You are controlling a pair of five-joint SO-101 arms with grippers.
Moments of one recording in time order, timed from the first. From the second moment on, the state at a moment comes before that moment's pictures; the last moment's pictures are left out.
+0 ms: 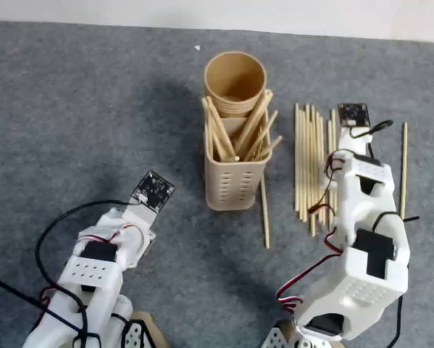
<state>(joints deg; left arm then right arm) 0.7 -51.1 86.3 35.2 -21.0 9.5 13.7 26.9 35.7 19.9</state>
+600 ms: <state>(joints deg) 0.7 -51.1 86.3 35.2 -21.0 -2.7 -47.6 28.2 33.0 0.6</state>
